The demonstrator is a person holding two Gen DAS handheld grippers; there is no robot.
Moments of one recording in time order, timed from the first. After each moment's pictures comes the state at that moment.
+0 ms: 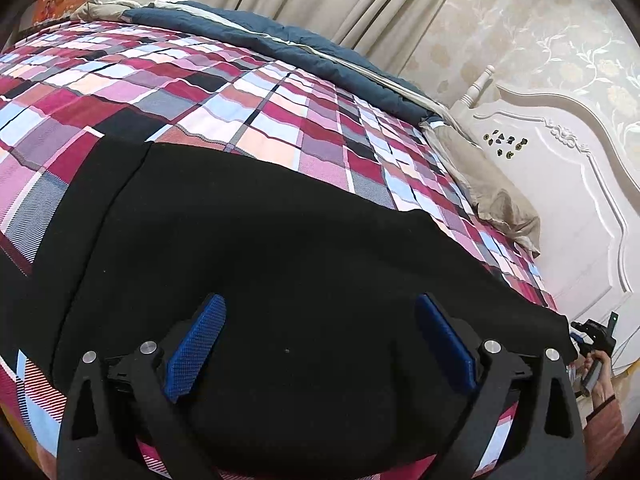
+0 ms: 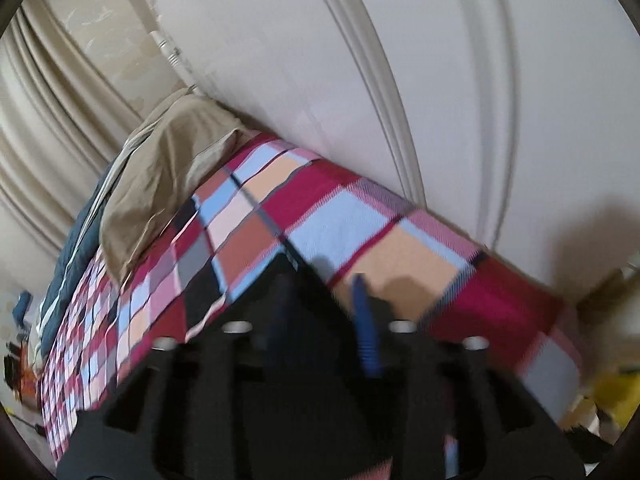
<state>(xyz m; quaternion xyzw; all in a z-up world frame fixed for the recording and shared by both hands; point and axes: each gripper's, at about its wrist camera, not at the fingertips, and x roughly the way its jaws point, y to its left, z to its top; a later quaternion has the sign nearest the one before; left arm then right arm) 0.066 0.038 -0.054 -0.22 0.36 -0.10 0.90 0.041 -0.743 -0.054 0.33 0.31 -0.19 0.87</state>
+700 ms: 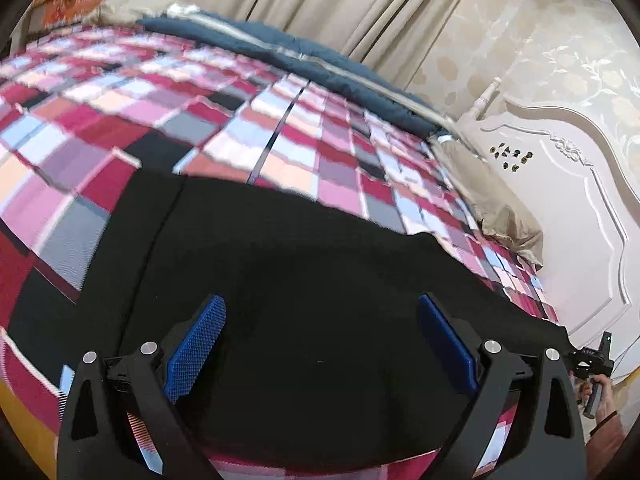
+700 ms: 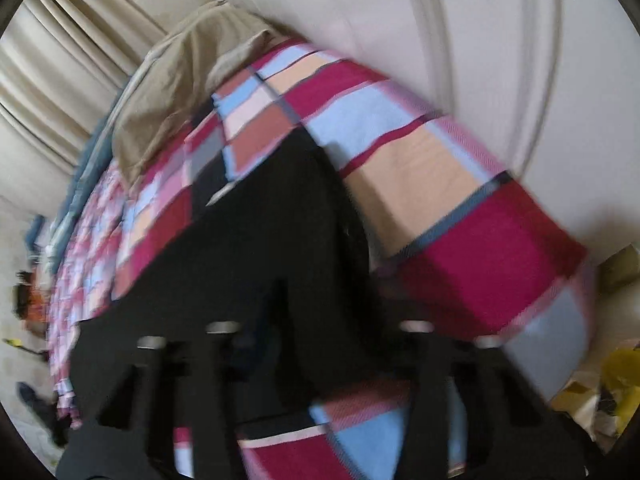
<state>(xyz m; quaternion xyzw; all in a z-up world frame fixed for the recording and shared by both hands) 0.067 0.066 -0.042 -0.23 0.36 -0.08 0.90 0.034 -0.727 -0.075 0.32 0.44 -0.07 0.84</state>
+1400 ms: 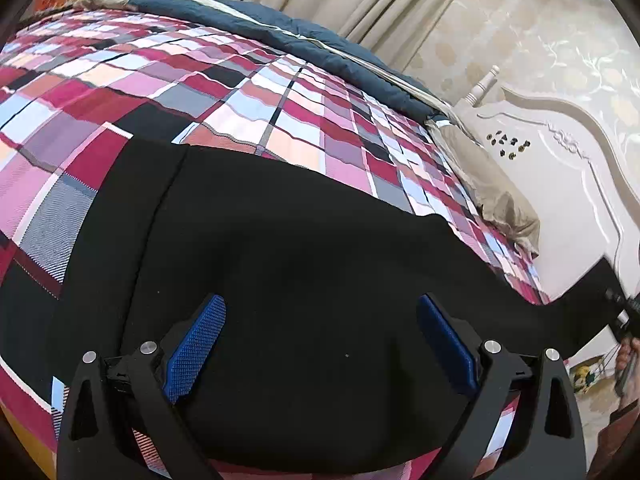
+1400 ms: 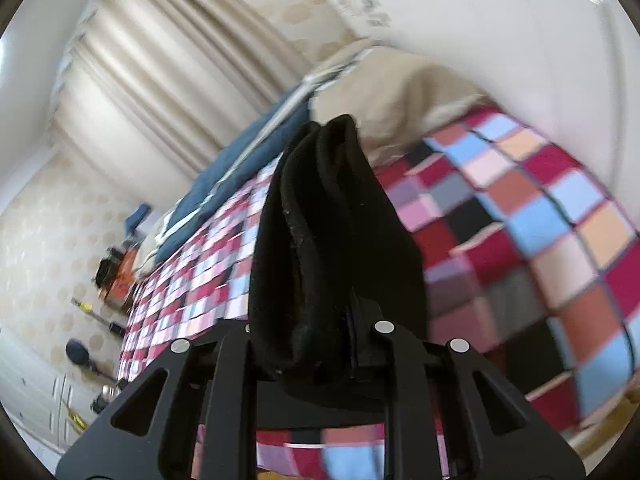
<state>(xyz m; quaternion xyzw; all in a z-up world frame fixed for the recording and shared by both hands) 0.068 0.070 -0.056 -0.23 0.38 -0.10 0.89 0.038 -0.575 0.067 0.31 0.31 0.10 0.89</state>
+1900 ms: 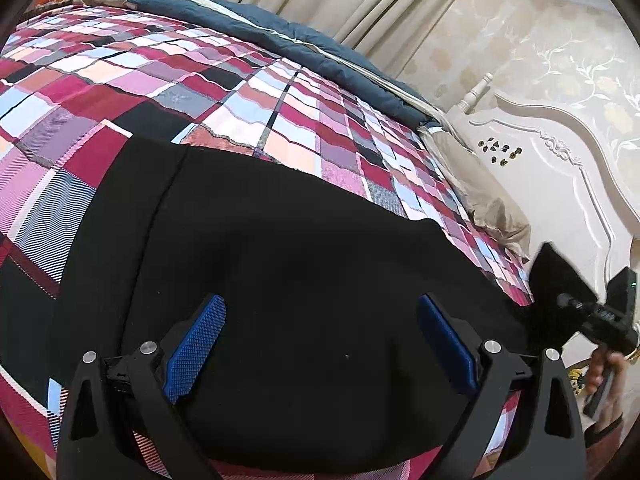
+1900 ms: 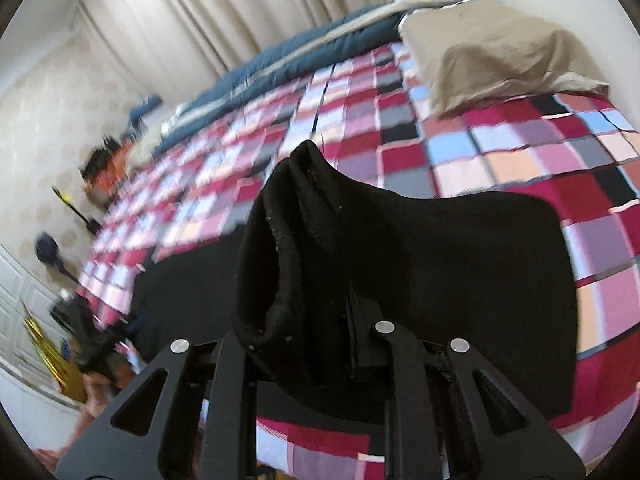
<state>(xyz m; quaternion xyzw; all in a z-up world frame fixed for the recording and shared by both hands) 0.066 0.078 -0.058 -0.25 0.36 -0.12 0.89 0.087 -0.358 0.010 0.15 0.41 0.15 0.89</state>
